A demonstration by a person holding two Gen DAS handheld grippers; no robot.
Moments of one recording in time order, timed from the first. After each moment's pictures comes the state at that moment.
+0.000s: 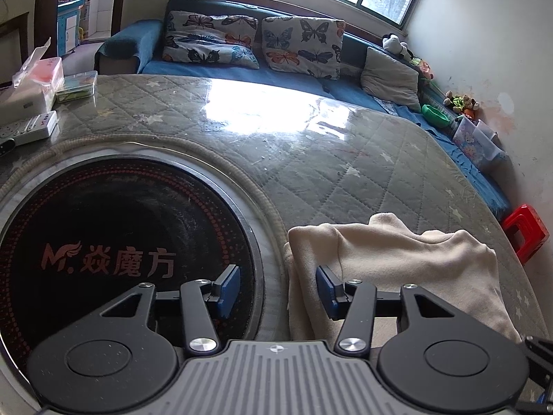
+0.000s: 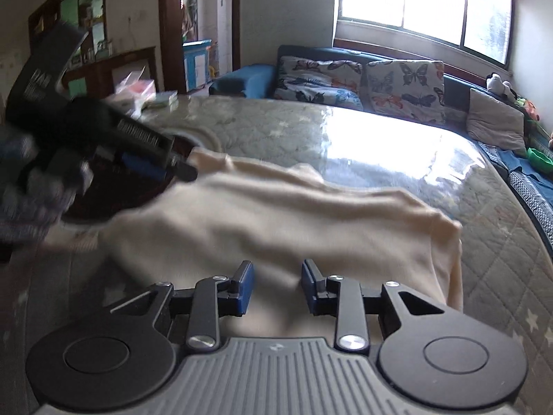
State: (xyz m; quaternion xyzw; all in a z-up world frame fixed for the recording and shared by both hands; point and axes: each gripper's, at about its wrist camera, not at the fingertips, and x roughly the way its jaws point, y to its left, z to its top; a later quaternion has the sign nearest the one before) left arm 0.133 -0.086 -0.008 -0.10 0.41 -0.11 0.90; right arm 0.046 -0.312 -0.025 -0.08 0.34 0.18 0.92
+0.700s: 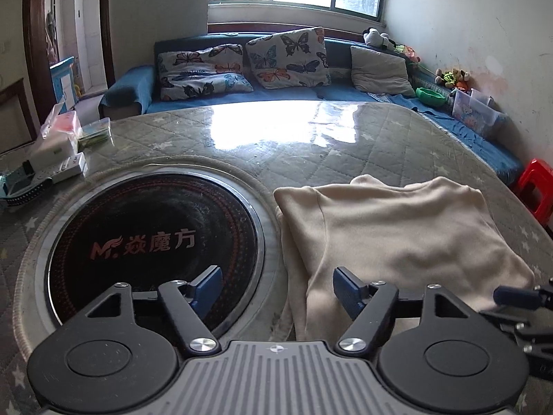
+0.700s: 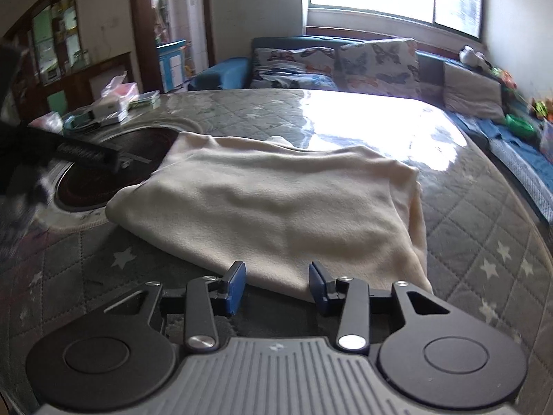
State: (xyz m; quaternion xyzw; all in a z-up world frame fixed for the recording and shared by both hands) left arm 0.061 -0.108 0.007 0.01 0.37 -0.10 0.92; right arm 0.010 -0.336 -0.022 -0.02 0.36 0.13 0.92
